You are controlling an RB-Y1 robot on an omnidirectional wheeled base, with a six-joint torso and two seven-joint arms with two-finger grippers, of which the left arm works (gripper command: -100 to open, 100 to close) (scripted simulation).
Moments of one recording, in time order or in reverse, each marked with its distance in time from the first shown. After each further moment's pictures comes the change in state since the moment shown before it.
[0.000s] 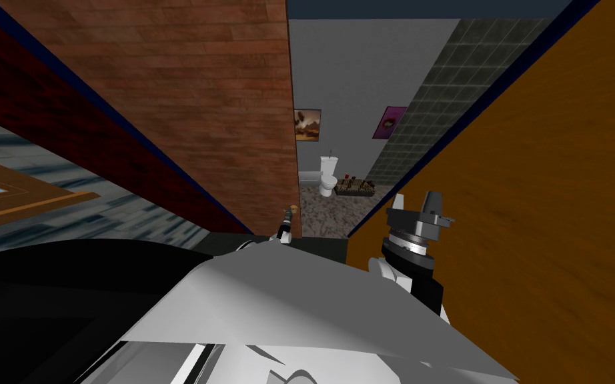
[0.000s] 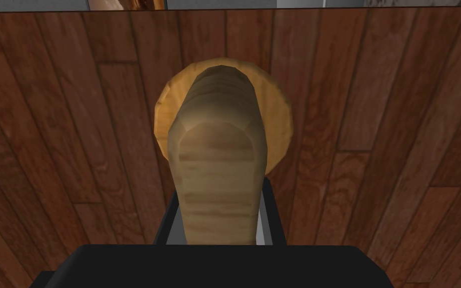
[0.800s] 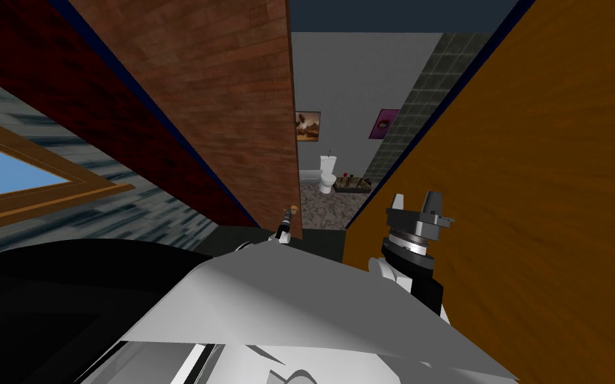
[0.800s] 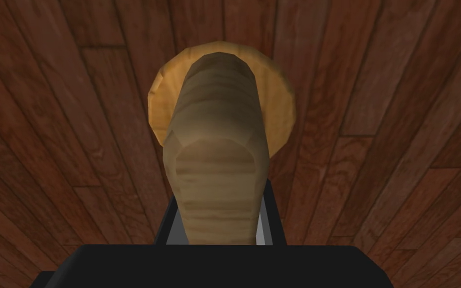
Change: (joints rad) arm 0.025 0.016 -0.006 -0.043 -0.006 0.033 0.009
